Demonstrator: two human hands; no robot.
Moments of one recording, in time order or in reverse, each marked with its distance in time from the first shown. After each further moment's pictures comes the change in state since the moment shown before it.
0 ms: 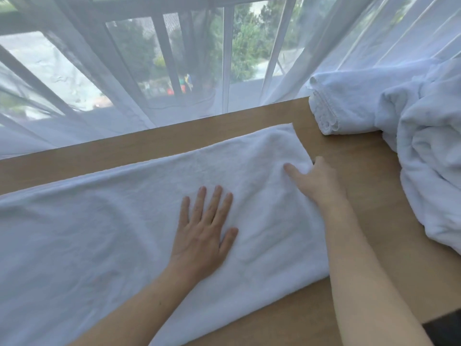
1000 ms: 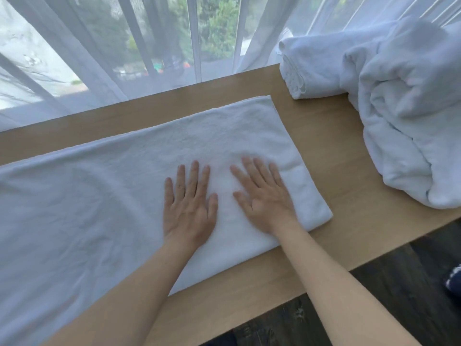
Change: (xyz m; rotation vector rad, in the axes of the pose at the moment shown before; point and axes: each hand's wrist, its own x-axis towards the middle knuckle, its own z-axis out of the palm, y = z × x) left_hand -0.018 0.036 0.004 -0.051 -0.031 -0.208; right_hand -0.107 0.054 0.068 -0.405 0.030 -0.780
